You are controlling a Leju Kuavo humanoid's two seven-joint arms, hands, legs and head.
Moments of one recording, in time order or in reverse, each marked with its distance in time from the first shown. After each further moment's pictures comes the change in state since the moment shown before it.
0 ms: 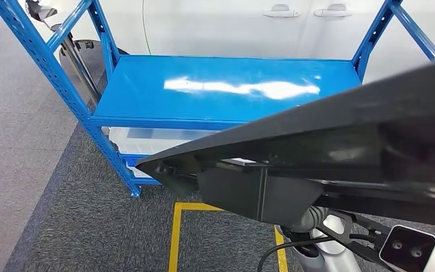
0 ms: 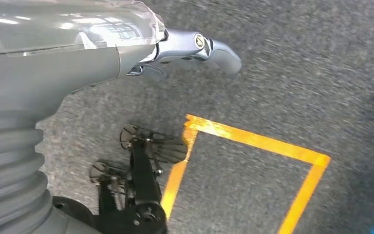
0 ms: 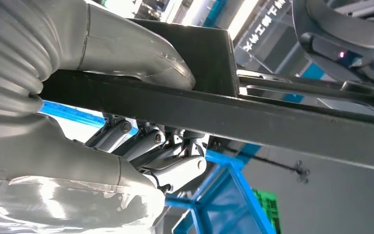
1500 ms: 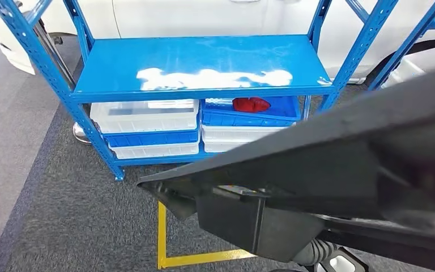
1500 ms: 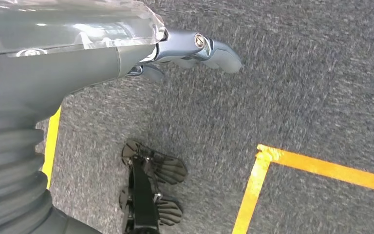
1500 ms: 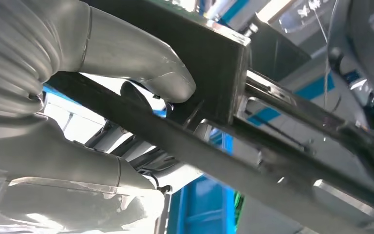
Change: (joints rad) left arm 0.006 0.024 0.003 0.000 0.003 0.075 0.130; right arm 0.002 -0.234 0.234 -0.166 0.232 -0.492 0.002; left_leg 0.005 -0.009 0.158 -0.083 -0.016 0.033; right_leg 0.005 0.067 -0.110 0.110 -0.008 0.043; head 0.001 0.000
